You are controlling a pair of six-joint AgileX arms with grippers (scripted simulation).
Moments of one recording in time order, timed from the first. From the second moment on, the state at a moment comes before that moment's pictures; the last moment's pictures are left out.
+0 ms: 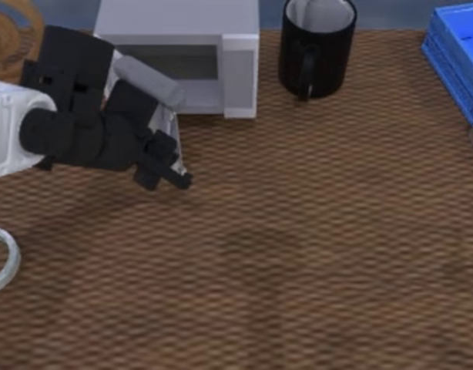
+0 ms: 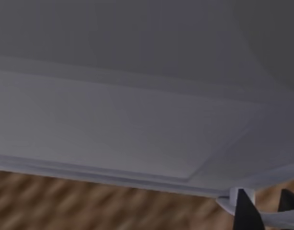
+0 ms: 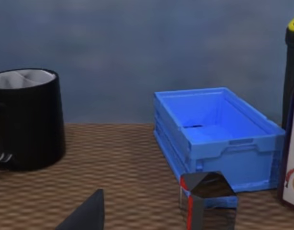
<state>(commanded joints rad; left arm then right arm) -0.35 1.66 0.99 -0.22 0.25 0.26 0.00 0.00 0.00 0.00 0.00 0.00</state>
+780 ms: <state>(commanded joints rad) -0.31 1.65 0.98 -0.25 0.33 0.36 0.00 0.00 0.00 0.00 0.00 0.00</state>
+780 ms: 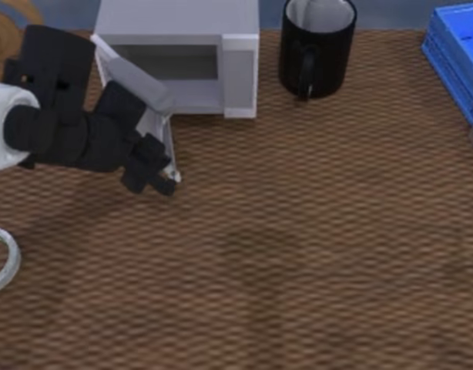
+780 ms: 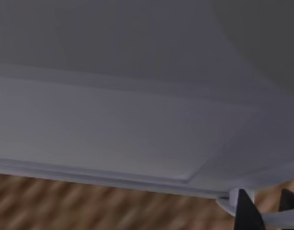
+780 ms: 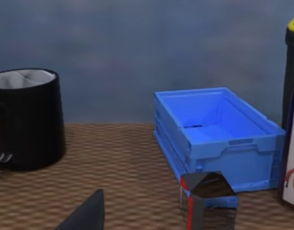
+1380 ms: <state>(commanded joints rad) -0.30 1.65 0.97 -0.25 0.33 0.37 0.00 0.00 0.00 0.00 0.00 0.00</state>
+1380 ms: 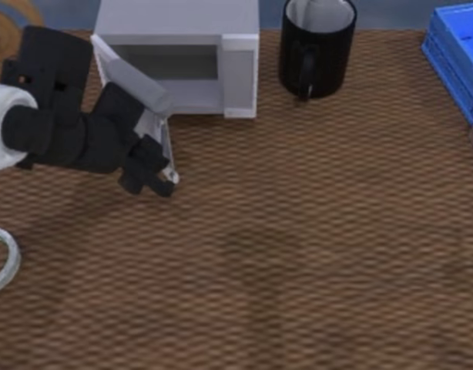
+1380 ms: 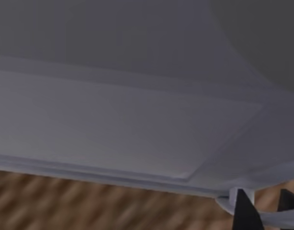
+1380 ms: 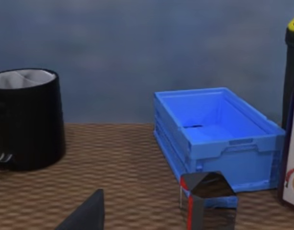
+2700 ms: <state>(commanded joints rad) -0.26 1.64 0.98 -0.29 0.40 0.47 0.00 0.00 0.00 0.00 0.00 0.00</state>
